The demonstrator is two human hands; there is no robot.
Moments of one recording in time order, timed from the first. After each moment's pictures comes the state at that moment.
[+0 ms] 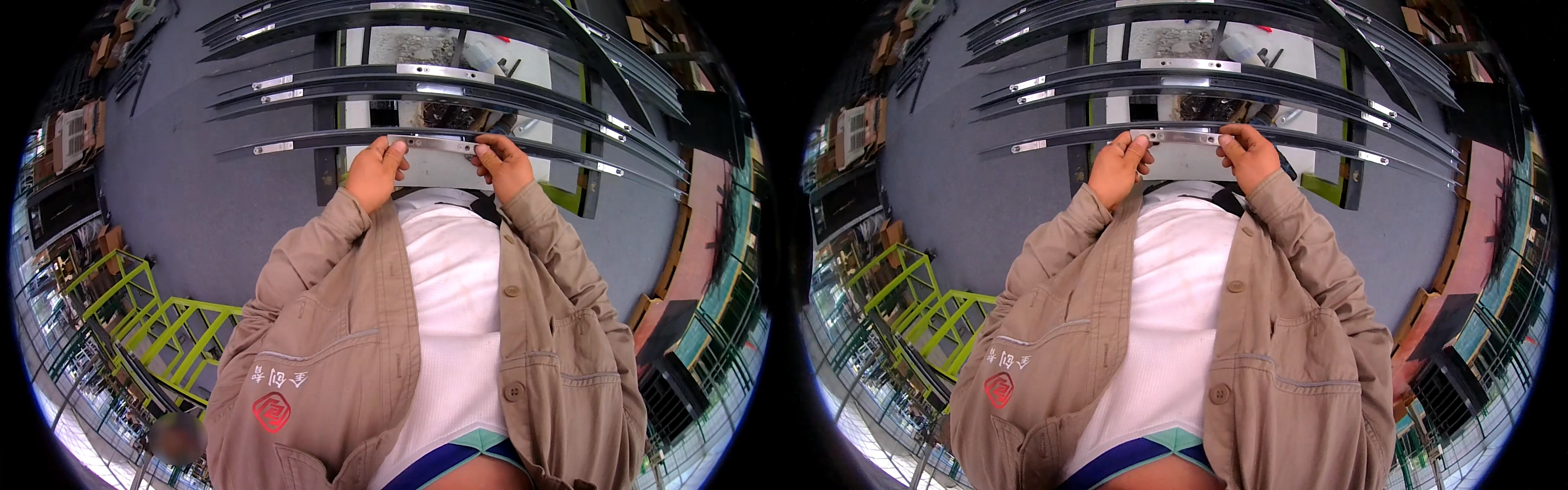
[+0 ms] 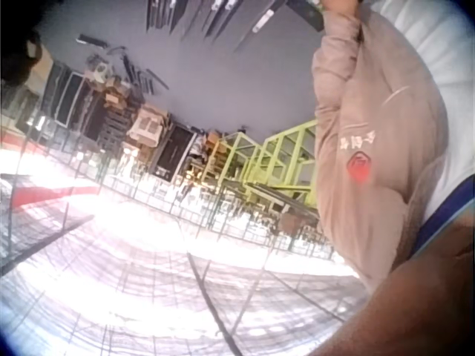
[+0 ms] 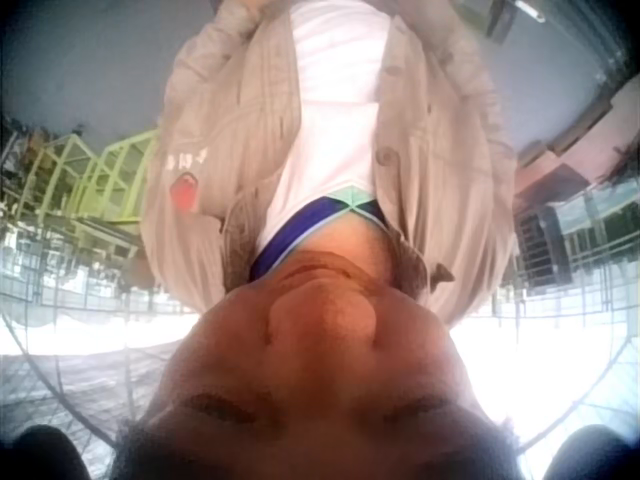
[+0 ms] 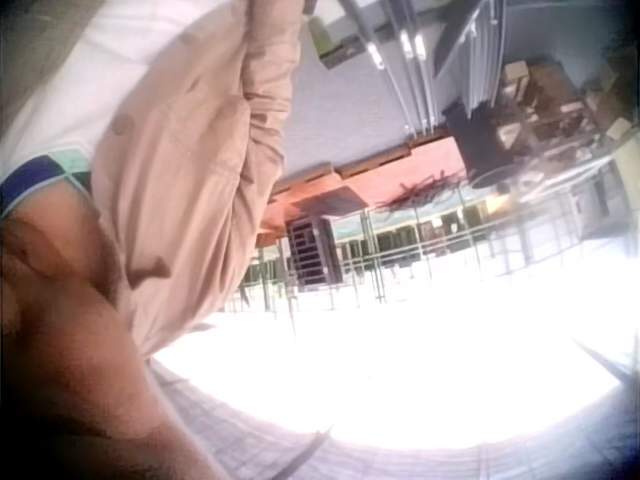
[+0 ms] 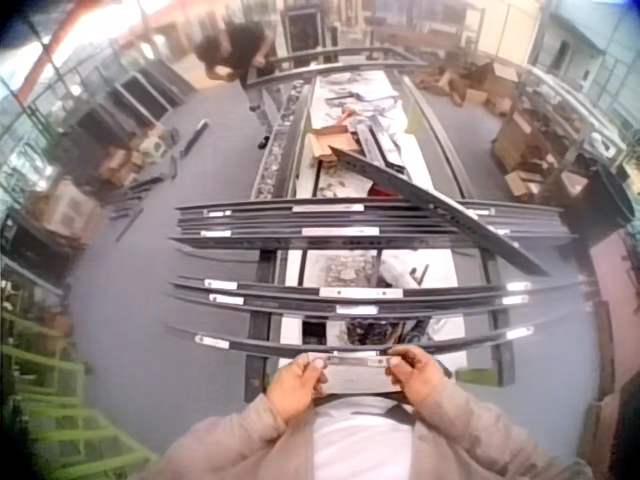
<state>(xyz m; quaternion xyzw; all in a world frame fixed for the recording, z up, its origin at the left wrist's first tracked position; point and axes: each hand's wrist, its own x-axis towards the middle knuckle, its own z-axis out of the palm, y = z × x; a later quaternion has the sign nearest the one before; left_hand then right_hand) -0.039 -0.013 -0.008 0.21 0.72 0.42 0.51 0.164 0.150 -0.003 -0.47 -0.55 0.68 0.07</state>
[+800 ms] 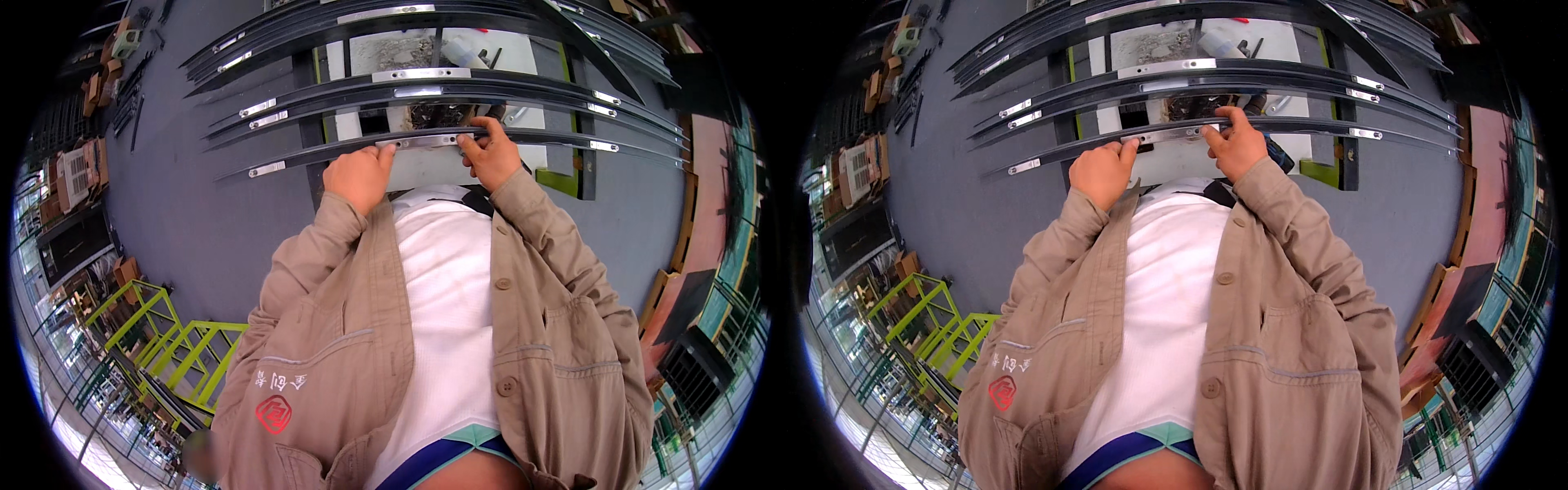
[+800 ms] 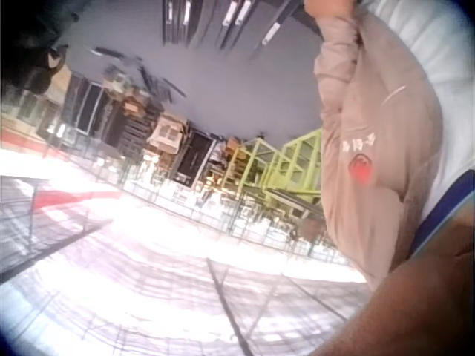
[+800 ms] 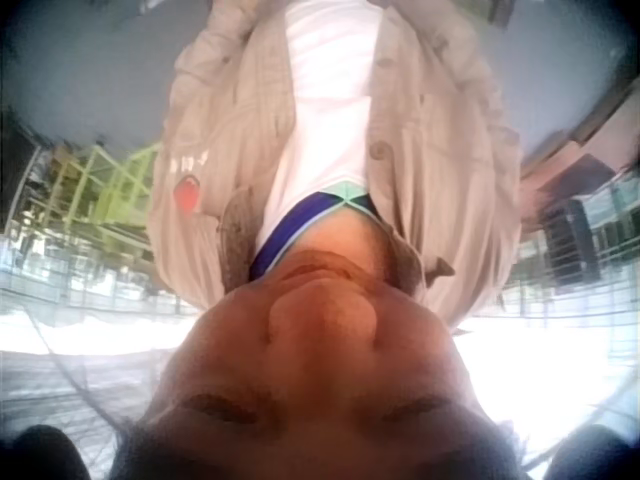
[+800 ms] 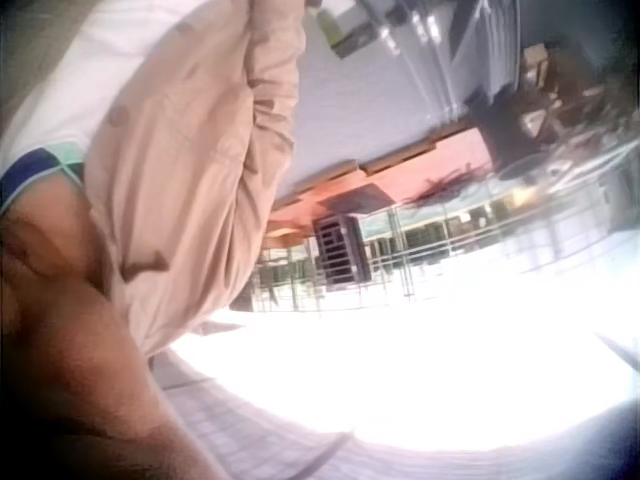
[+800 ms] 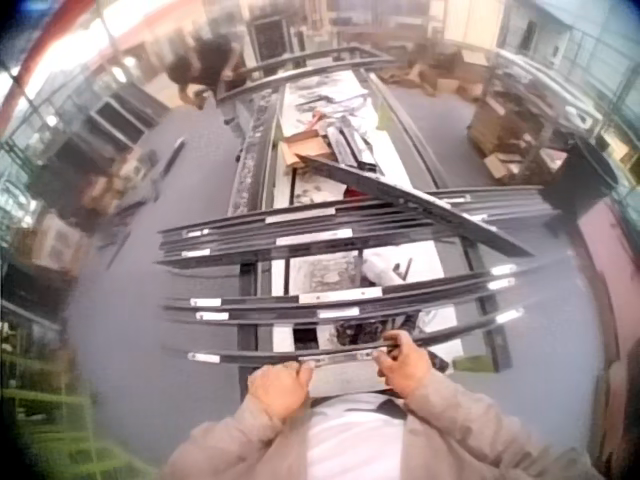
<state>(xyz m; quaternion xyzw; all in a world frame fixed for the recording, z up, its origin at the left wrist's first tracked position) -0.044 0.010 0.023 0.48 0.85 0.09 0.22 0.154 0.153 0.000 -0.53 -0.62 0.58 0.06</state>
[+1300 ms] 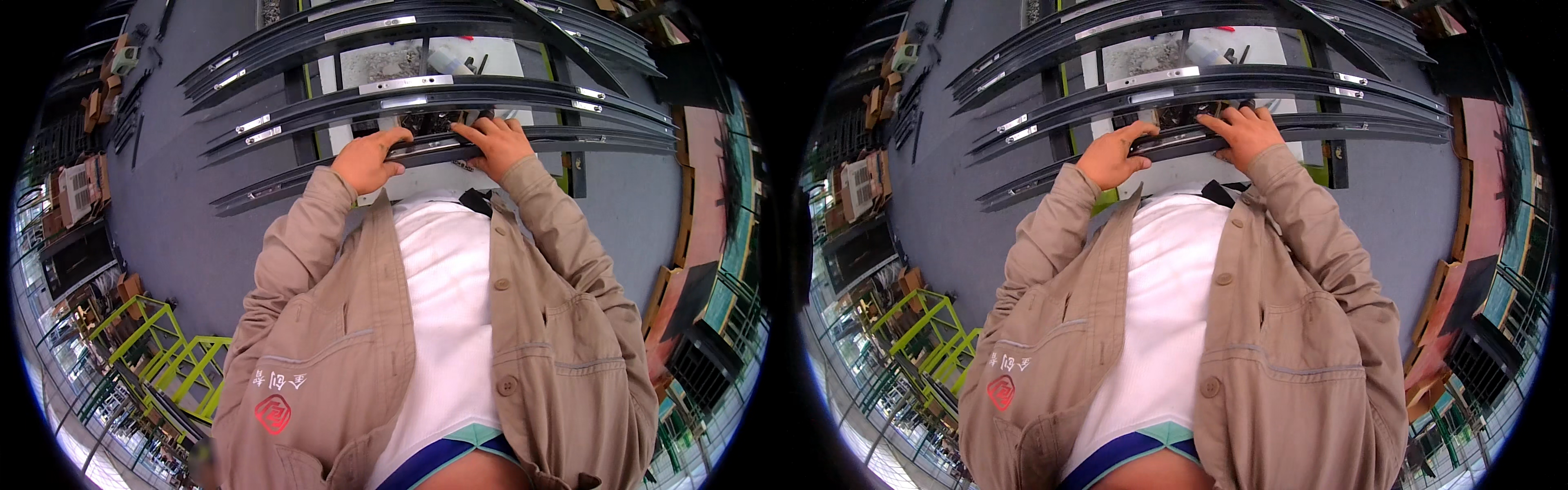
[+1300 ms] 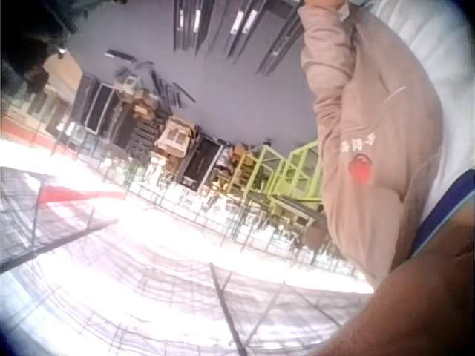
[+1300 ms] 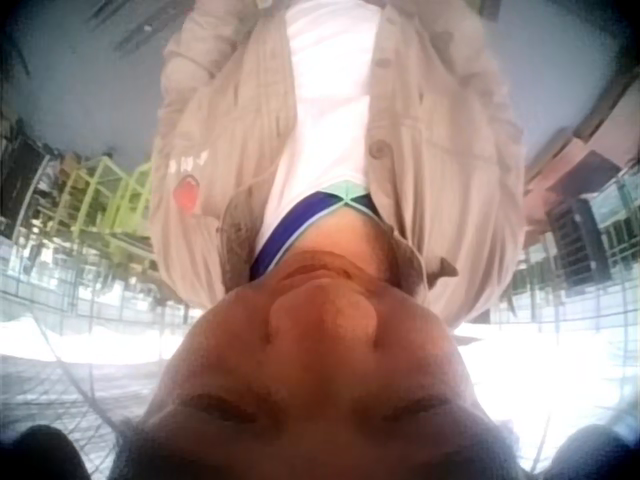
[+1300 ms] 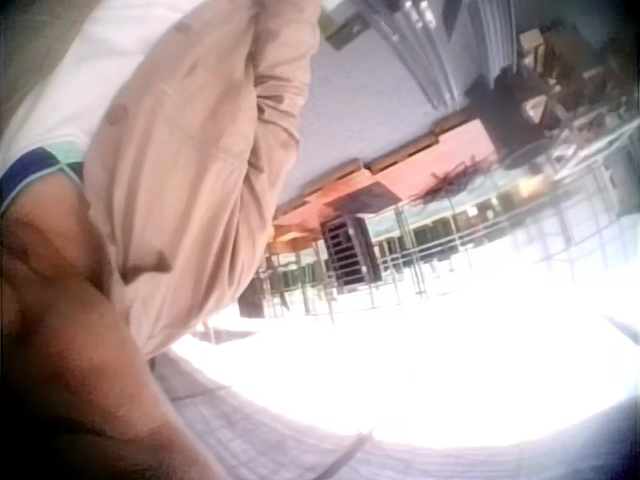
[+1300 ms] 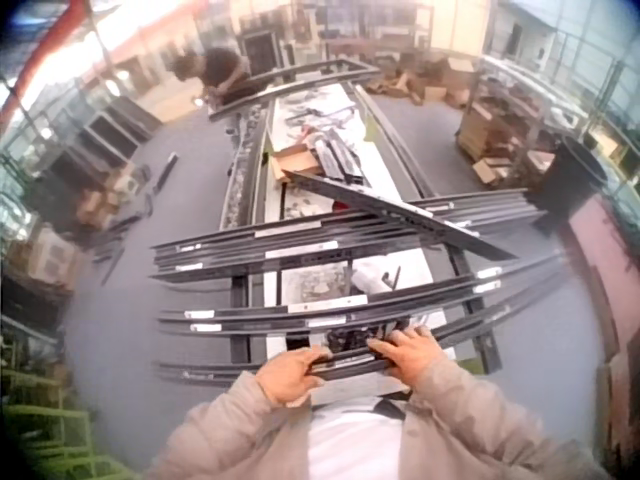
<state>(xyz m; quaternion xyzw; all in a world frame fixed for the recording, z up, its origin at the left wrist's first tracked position) -0.061 0.049 0.022 0.56 0.67 0.19 0.44 0.189 0.194 0.017 -0.25 -0.96 0.14 -0.07</state>
